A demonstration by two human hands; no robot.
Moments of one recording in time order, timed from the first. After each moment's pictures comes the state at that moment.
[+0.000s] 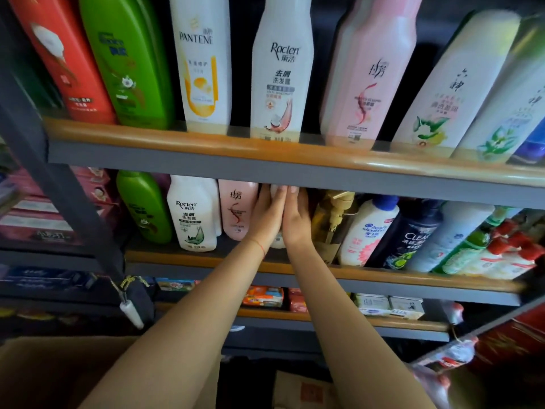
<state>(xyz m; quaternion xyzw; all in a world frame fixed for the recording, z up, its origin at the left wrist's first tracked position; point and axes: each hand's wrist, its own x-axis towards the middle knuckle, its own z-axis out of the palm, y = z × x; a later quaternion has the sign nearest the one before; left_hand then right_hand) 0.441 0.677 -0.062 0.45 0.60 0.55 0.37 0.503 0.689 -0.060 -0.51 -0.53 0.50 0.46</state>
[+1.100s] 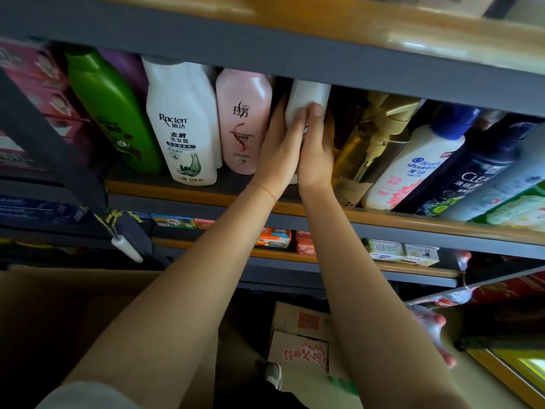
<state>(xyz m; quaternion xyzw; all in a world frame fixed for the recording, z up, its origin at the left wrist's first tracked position) 0.434 0.692 -0.103 0.46 0.57 0.60 0.32 0.495 0.711 -0.103 -0.51 -0.53 0.44 0.52</state>
